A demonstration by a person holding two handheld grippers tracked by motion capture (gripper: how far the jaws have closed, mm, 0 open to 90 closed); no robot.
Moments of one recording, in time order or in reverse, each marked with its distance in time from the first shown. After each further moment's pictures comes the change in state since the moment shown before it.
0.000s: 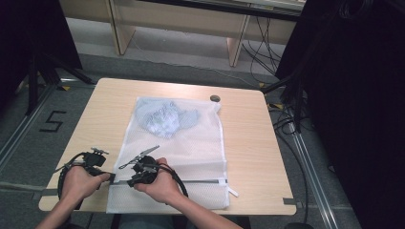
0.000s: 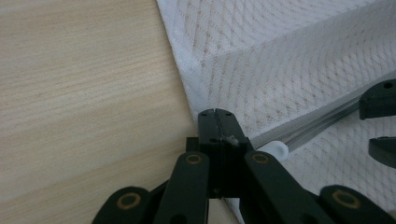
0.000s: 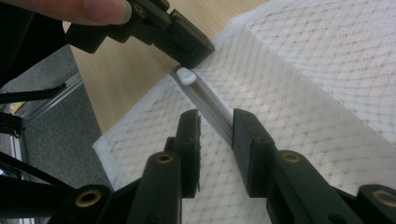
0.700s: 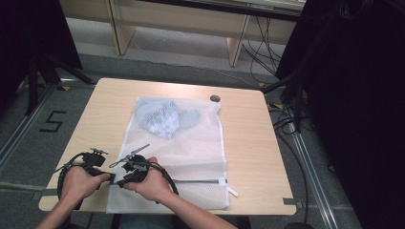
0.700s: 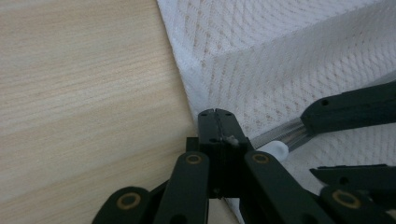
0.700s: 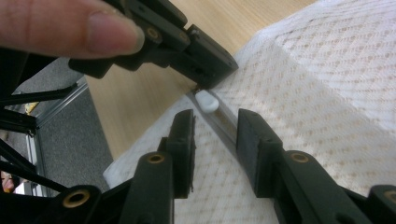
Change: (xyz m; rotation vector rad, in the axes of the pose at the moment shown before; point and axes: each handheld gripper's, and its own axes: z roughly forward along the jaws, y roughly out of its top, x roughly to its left) left arm 0.001 -0.001 0.000 -0.005 -0.005 0.000; right arm 0.007 0.016 0.023 0.019 0.042 0.011
